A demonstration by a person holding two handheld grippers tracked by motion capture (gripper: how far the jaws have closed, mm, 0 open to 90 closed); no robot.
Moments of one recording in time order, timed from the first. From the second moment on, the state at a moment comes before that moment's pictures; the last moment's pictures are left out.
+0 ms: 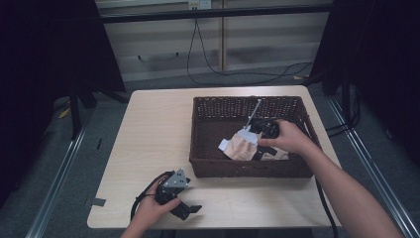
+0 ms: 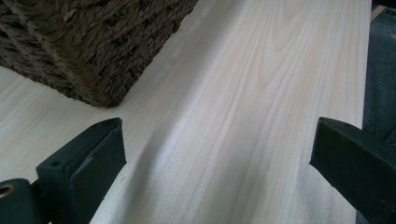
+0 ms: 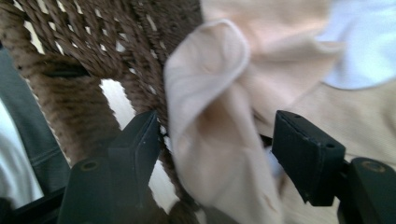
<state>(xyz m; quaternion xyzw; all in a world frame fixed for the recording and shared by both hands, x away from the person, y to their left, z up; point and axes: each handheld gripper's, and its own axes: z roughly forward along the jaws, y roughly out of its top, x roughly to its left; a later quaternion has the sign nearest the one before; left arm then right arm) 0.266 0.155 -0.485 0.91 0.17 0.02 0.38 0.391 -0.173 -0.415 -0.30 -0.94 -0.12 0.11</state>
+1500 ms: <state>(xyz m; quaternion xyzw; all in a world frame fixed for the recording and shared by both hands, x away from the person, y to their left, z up) 0.266 0.154 -0.484 0.91 0.17 0.02 0.38 0.368 -0.193 -0.259 -0.28 -0.94 -0.17 0.08</state>
